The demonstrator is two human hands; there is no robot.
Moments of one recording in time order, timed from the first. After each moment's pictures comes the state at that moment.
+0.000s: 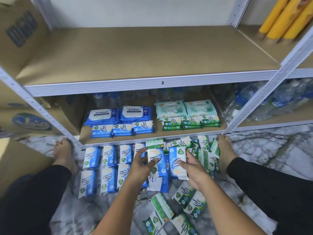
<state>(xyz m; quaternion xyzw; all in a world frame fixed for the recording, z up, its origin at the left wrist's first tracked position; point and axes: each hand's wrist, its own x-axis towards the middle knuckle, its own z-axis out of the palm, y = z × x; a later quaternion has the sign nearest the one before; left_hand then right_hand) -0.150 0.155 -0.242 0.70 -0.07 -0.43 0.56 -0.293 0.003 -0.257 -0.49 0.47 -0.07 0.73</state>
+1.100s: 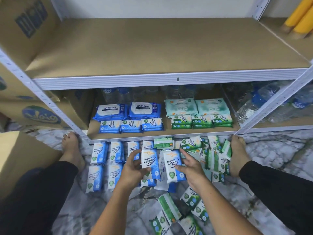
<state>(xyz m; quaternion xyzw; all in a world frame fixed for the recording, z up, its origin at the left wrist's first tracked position) -0.112 0.201 -0.265 0.71 -0.05 -0.42 0.57 -0.259 0.027 -0.278 -0.48 0.47 -0.08 0.73</state>
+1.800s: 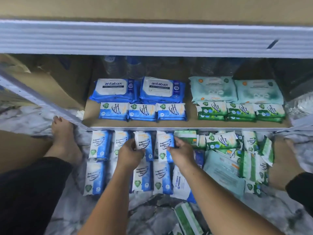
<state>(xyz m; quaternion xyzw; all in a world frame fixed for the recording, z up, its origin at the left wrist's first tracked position) 0.013 0.176 -0.385 0.85 -0.02 -0.35 0.39 -0.100 0.026 -0.392 -0.59 0.53 -0.02 0.60</state>
